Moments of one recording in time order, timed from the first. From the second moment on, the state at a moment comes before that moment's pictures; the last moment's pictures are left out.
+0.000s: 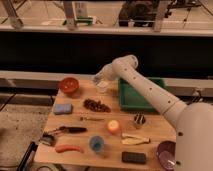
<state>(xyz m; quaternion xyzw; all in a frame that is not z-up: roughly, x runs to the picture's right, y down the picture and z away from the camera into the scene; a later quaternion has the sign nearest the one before) -0.014 -0.085 0.886 0.02 -0.24 -0.30 0.92</state>
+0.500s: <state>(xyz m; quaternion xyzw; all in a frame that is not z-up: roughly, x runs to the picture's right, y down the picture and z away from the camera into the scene) -0.020 -0.083 0.893 0.01 -0.24 -0.30 0.92</state>
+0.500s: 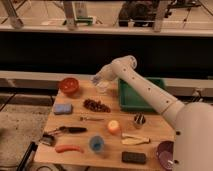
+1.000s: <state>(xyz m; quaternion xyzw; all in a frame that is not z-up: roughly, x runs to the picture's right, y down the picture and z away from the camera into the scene) -0.021 -0.083 0.895 0.01 -0.24 -0.31 0.92</state>
